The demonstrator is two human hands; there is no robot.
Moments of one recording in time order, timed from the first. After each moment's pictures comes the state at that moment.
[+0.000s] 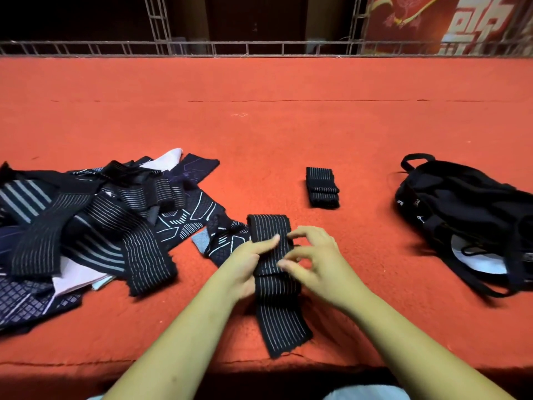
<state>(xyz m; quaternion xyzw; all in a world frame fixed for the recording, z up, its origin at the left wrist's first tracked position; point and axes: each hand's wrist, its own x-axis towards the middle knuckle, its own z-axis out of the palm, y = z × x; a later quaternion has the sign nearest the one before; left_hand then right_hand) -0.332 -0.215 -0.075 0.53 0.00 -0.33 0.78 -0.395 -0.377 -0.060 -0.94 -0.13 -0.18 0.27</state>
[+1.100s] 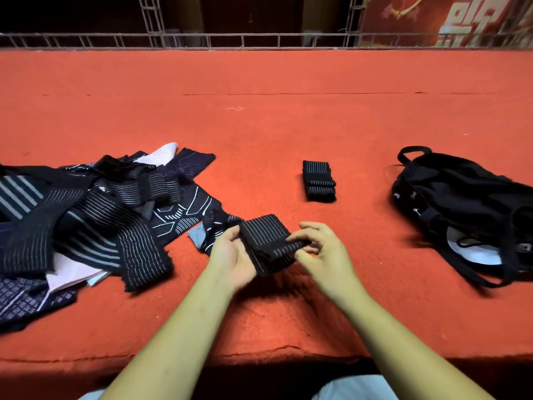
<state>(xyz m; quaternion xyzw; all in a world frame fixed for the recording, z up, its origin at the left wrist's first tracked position) -0.320 -0.209 -0.077 0.32 0.14 -0.30 0.89 -0.401 -0.369 -0.066 -0.84 -0.01 -0.18 0.51</state>
